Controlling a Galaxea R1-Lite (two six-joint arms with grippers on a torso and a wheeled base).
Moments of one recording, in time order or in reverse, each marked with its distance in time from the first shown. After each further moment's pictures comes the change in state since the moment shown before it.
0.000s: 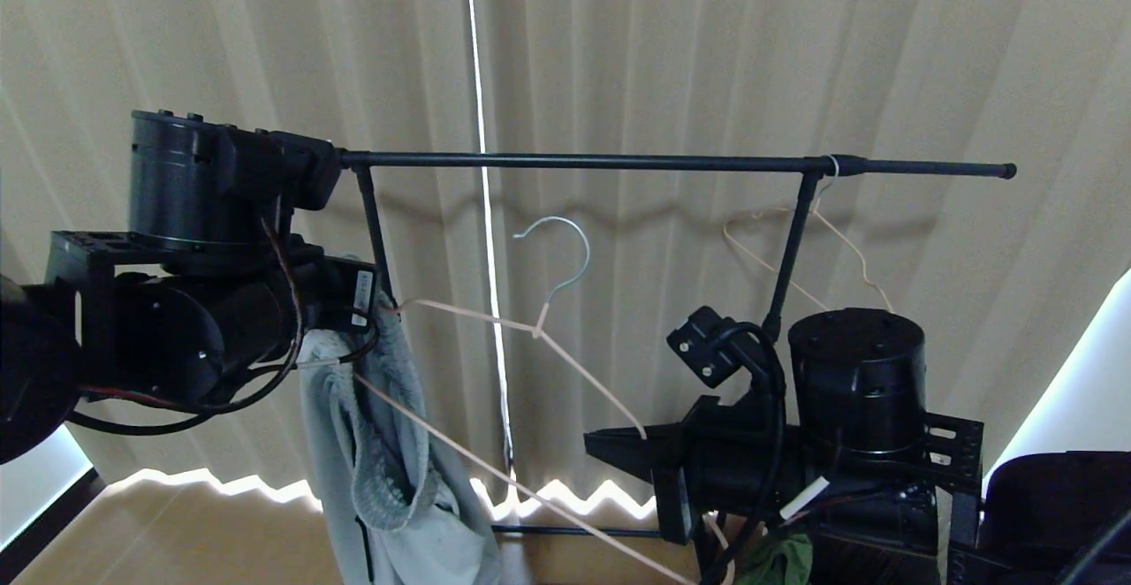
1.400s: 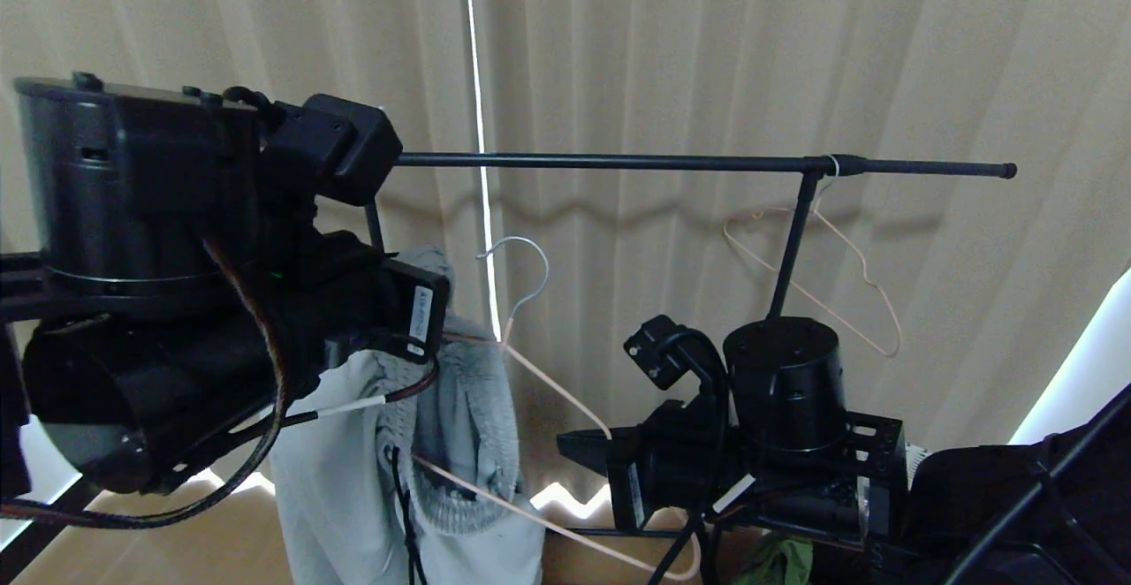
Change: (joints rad) left arm -0.242 -0.097 0.046 -0.083 -0.115 0.050; right arm 0.027 0.102 -0.071 -0.006 -0.049 0.034
